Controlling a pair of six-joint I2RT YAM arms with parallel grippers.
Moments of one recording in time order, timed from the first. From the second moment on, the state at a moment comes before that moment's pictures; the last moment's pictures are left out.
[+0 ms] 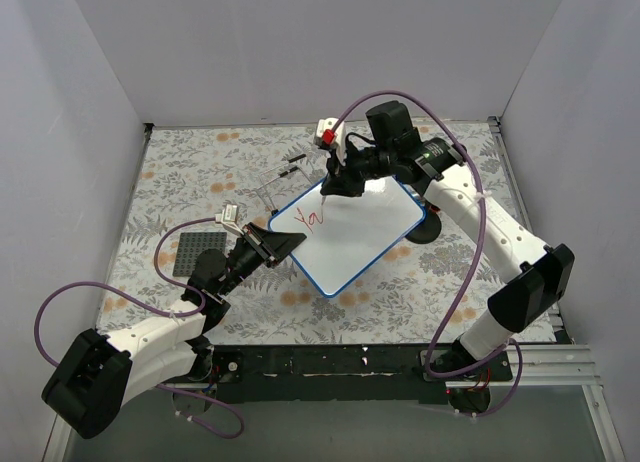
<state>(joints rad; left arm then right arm) -0.59 0.95 0.21 0.90 0.22 -1.32 0.66 1.59 1.69 -0.74 -0.66 -0.48</state>
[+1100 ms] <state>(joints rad) -0.59 0.96 0.20 0.91 0.22 -1.32 0.57 1.53 1.75 -0.76 -0.82 -0.48</state>
